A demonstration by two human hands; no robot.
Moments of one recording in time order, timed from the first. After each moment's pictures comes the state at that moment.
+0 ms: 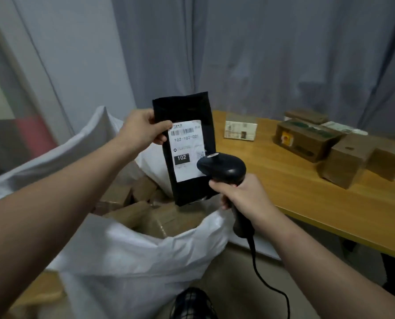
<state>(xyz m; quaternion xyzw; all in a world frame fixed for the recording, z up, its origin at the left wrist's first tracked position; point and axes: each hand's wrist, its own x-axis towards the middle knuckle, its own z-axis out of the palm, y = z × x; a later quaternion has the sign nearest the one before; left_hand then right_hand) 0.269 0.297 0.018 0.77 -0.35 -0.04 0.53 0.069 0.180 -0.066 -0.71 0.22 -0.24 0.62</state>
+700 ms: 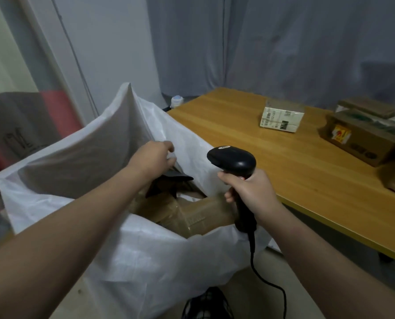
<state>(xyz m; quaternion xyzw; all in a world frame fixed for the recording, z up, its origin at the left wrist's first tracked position) 0.342 0.328 -0.072 0.94 -0.33 0.03 0.11 0.160 0.187 -0.093 -0.71 0.25 -0.19 0.63</state>
